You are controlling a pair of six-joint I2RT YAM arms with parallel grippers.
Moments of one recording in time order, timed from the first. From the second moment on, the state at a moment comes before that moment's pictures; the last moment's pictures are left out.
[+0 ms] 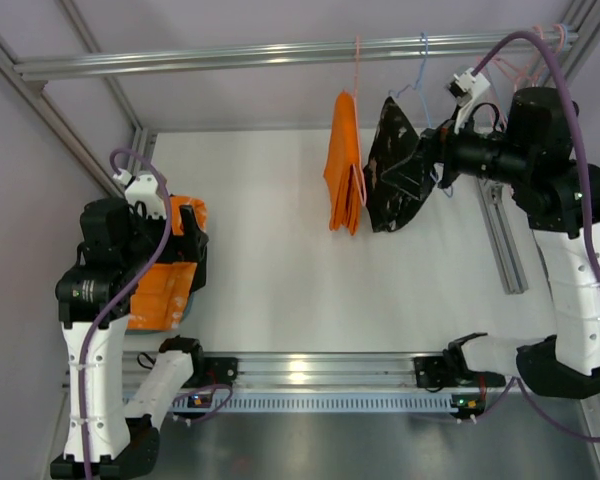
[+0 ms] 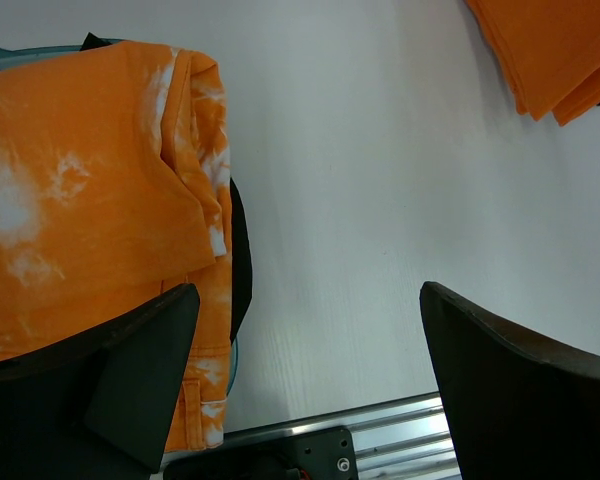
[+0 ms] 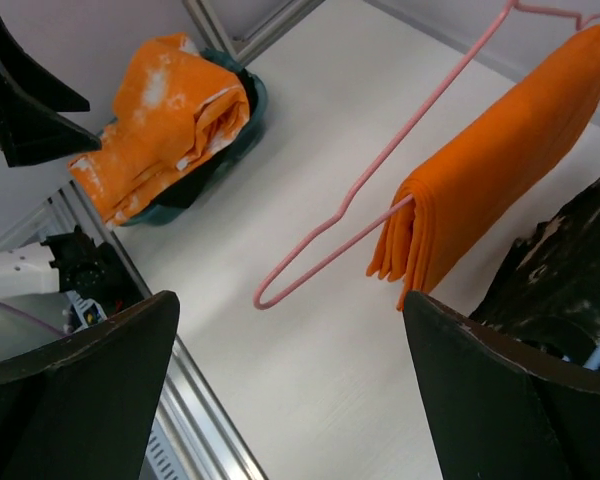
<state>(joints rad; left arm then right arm) -0.01 0.80 1.32 -1.11 0.19 -0.06 0.31 1.24 1.91 -1.02 -0.61 0.02</state>
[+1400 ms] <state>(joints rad) -0.01 0.81 1.32 -1.11 0.19 -0.07 0.43 1.60 1.86 -0.66 -0.59 0.70</state>
